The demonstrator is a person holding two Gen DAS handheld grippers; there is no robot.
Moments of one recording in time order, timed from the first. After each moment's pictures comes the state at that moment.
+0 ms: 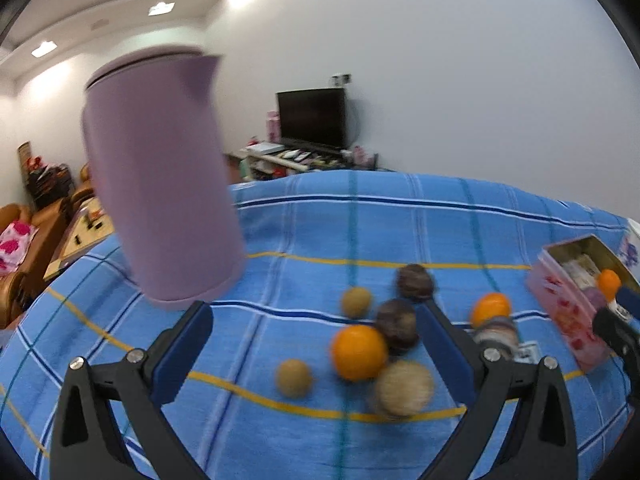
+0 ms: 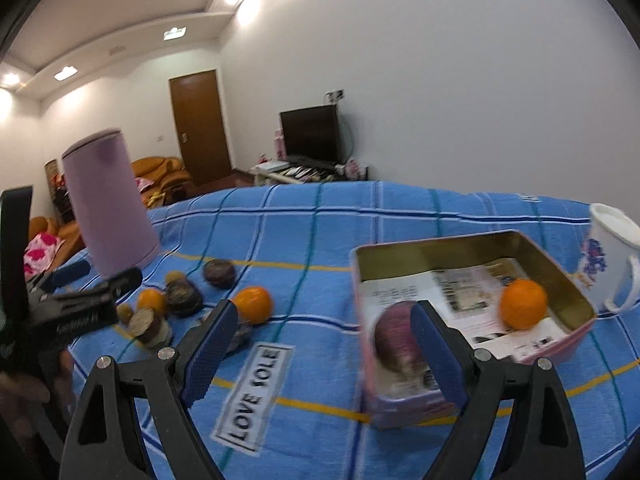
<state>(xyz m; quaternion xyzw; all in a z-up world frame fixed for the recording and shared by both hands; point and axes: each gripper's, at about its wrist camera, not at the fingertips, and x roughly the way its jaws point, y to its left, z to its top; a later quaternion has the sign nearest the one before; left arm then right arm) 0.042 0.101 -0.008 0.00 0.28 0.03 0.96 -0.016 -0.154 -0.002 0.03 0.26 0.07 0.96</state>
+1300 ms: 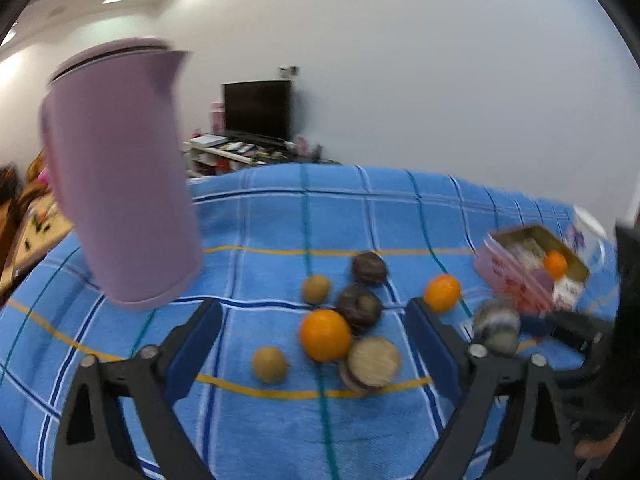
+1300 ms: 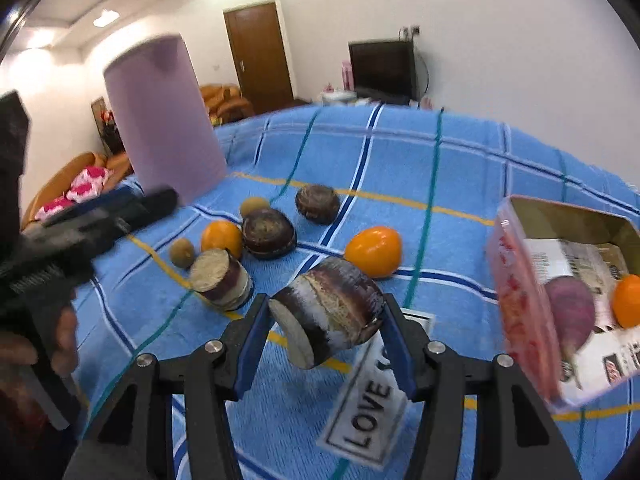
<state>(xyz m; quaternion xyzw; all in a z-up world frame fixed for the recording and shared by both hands) 0.029 0.099 -0.003 0.01 0.31 -0.11 0.94 0.011 -0.087 -0.027 0.00 0.36 0.19 0.91</state>
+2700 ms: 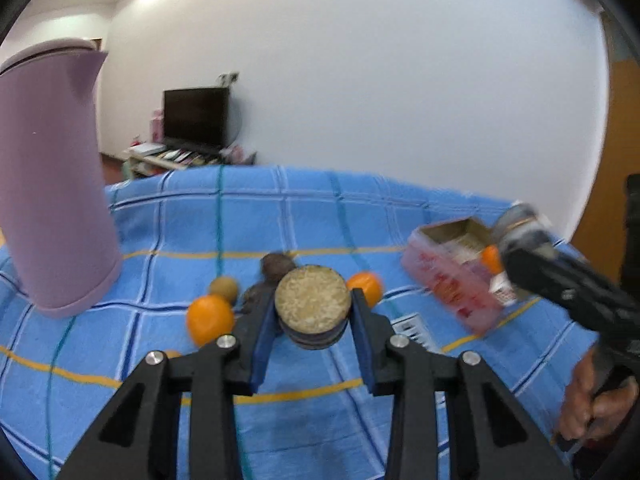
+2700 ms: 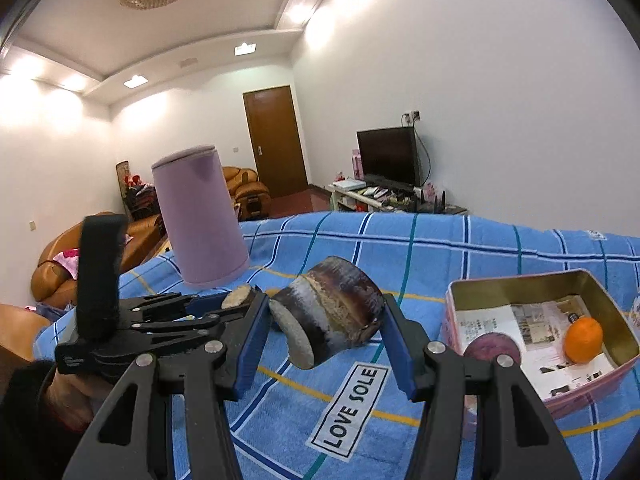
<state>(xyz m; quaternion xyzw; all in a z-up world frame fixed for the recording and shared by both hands) 0.024 0.079 -0.005 -0.04 0.27 -0.24 0.93 -0.042 -0.131 0.022 0.04 0.21 0.21 0.96</state>
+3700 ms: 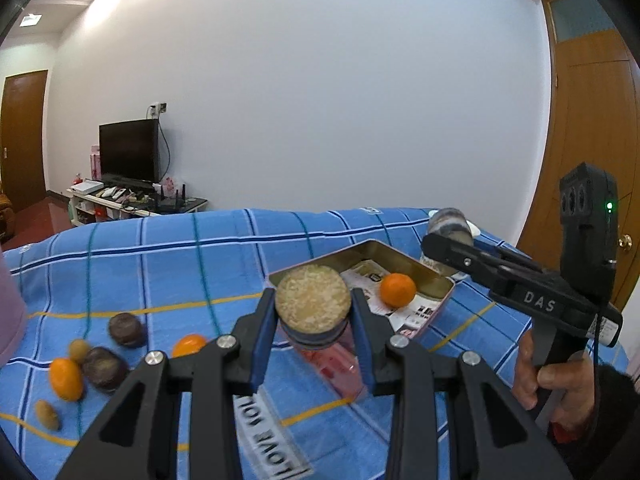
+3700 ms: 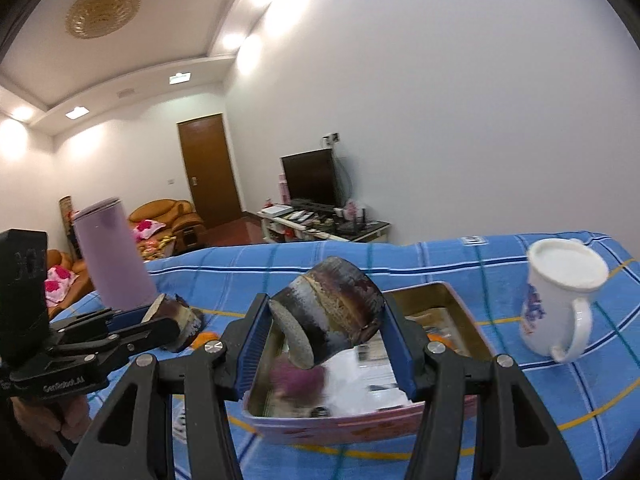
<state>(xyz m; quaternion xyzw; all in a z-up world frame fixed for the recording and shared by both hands) 0.006 -0.054 0.025 -0.01 0.23 -0.32 0.92 -0.041 -0.271 0.032 0.07 0.18 0.08 0.98</state>
